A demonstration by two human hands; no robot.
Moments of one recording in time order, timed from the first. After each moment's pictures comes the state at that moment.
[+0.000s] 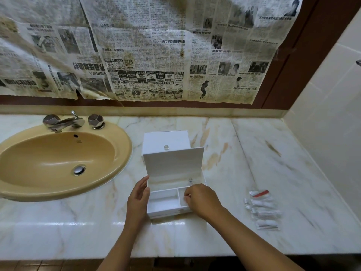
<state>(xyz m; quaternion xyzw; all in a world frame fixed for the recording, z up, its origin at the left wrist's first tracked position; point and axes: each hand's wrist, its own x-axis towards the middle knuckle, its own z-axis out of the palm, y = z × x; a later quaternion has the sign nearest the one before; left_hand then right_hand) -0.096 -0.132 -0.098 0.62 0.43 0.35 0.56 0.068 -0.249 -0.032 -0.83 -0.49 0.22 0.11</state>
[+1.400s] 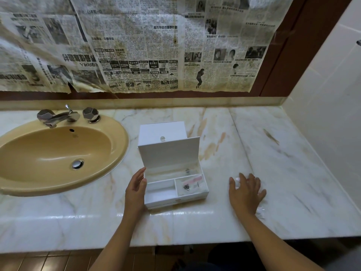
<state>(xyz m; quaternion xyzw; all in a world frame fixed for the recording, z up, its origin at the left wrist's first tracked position) -0.095 -0.137 -0.094 0.61 0.43 0.35 0.57 0.150 -0.331 -0.125 -0.97 -0.16 0.01 0.18</state>
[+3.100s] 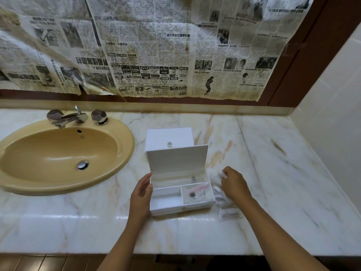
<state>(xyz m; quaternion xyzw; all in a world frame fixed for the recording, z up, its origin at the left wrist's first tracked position) -0.096 -0.134 -0.096 0.60 0.43 0.35 0.57 0.151 -0.269 -0.050 -0.91 -0.29 0.18 0.21</state>
